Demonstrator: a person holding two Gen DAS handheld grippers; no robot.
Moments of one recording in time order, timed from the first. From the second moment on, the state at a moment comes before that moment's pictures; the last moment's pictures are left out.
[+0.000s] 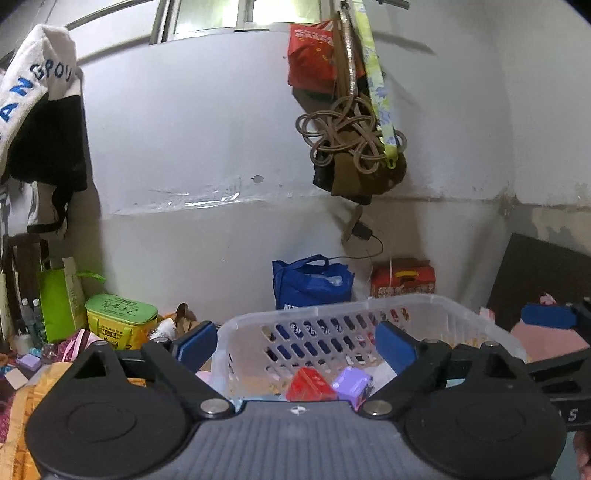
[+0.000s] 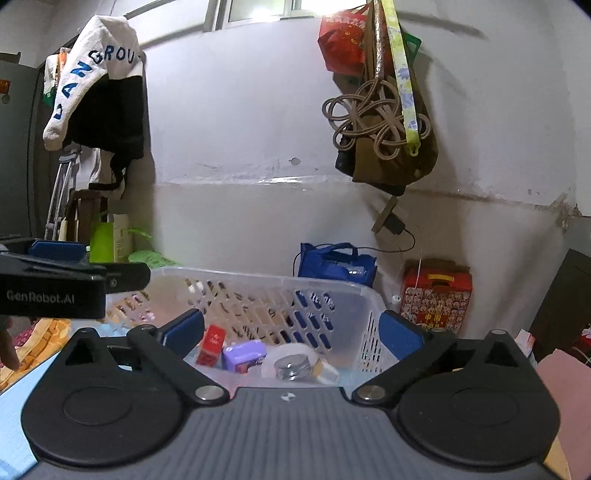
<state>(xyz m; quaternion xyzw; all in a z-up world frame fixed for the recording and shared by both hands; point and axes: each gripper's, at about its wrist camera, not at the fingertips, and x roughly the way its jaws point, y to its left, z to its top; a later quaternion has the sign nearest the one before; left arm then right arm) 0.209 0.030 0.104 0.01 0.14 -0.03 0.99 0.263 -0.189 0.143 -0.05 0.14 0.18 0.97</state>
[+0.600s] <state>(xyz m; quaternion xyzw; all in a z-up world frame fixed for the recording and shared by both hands) 0.146 0.043 0.055 0.05 0.16 -0.03 0.99 0.208 -0.211 0.101 -0.02 0.16 0.24 0.96</state>
